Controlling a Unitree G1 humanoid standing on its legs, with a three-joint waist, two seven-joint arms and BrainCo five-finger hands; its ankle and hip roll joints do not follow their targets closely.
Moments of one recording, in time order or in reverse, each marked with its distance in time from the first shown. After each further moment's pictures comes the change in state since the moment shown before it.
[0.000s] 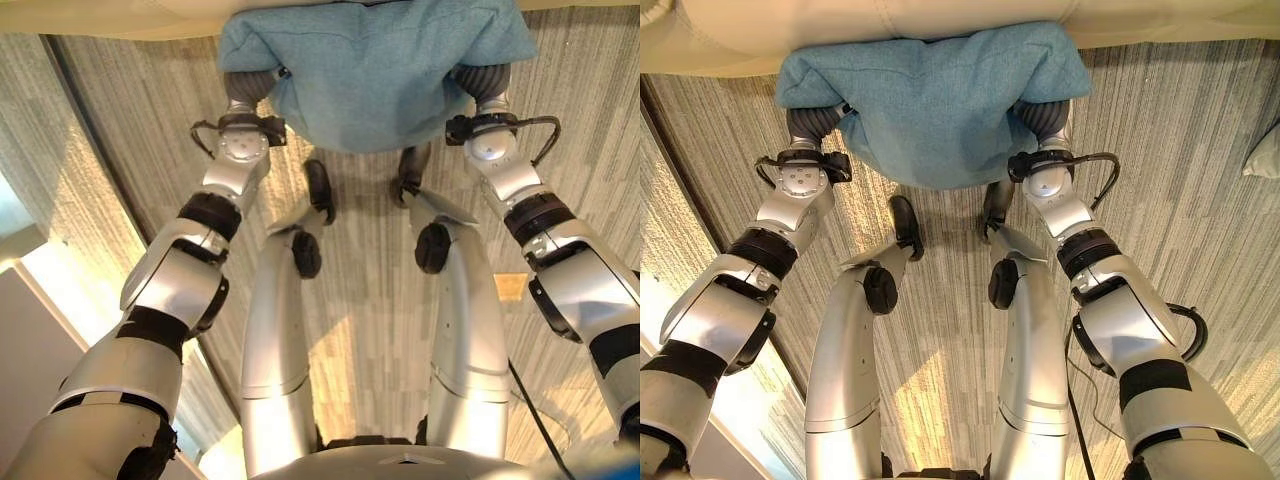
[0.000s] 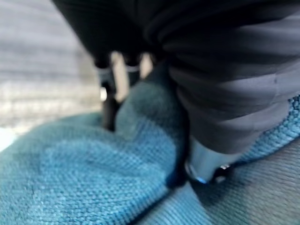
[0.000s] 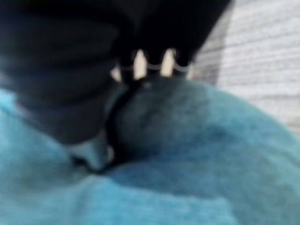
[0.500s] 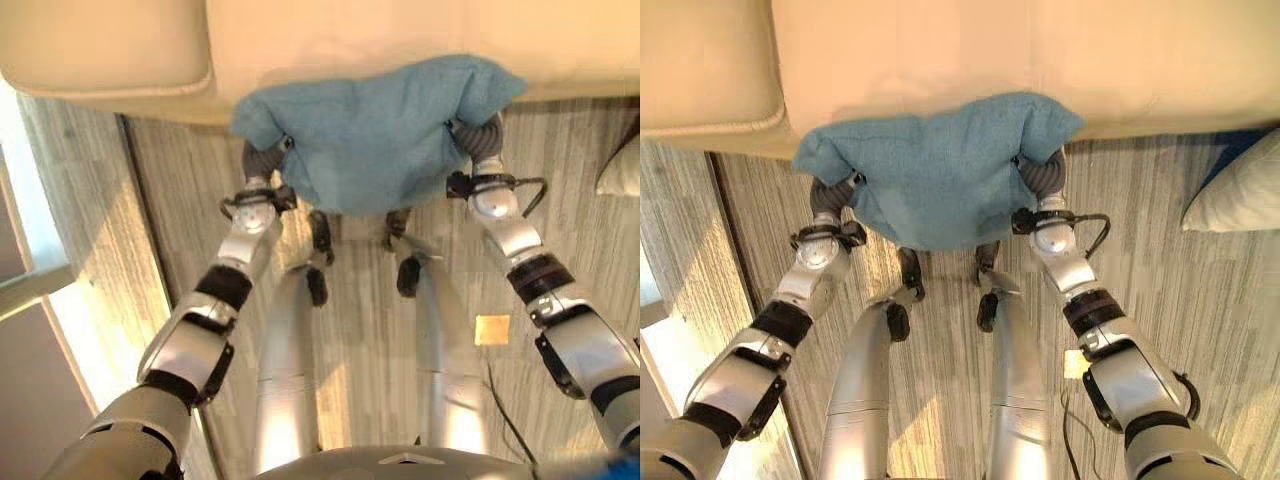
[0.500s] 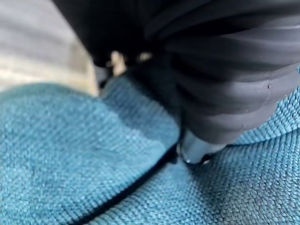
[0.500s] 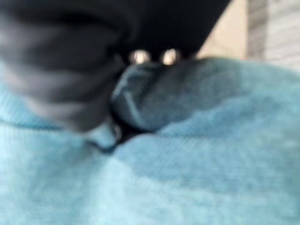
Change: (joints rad) left arm 0.463 -0.132 0.109 -0.307 -0.018 -0.048 -0.057; right arm 0.471 -0.013 -0.158 -0.379 -0.085 -0.011 0.094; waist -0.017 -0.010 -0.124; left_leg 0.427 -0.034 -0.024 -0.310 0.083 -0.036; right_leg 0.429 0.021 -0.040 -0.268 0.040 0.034
